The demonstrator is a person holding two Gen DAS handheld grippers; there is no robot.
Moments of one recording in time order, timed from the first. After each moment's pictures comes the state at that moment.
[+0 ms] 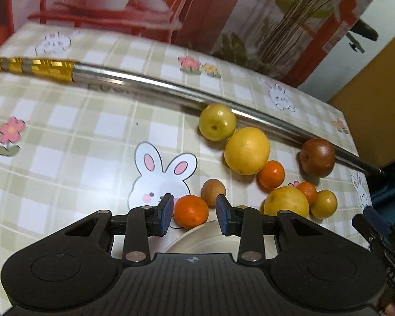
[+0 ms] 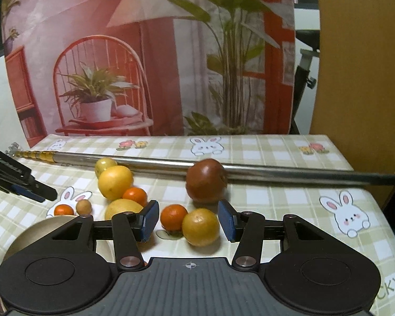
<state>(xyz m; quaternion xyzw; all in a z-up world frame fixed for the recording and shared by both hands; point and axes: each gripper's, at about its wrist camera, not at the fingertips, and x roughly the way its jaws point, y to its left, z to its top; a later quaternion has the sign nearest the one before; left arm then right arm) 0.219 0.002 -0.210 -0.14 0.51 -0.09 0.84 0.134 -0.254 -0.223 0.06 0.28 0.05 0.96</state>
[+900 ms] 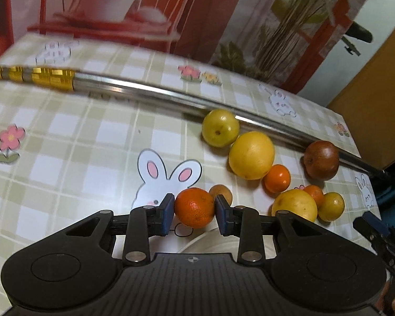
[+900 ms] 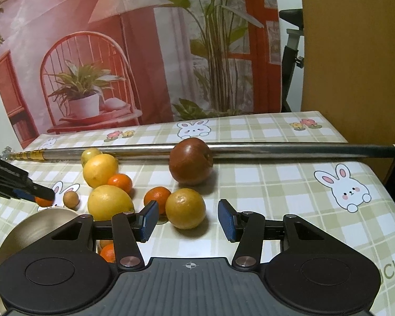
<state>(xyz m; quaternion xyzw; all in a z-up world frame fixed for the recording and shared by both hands) 0.208 0.002 -0.208 -0.12 0.47 -0.09 0.87 0.136 -0.273 -0.246 0.09 0.30 0.04 0.95</state>
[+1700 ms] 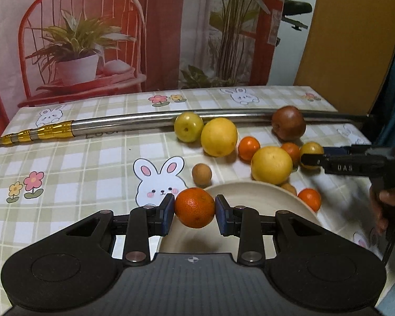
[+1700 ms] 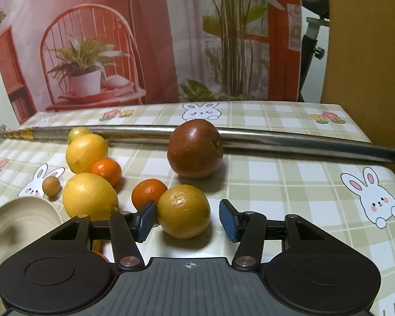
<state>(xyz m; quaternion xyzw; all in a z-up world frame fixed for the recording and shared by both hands) 0.126 -0.021 -0.189 0.03 0.38 -0.13 0.91 0.185 -0.262 -0.278 0.06 0.33 0.06 0.94</state>
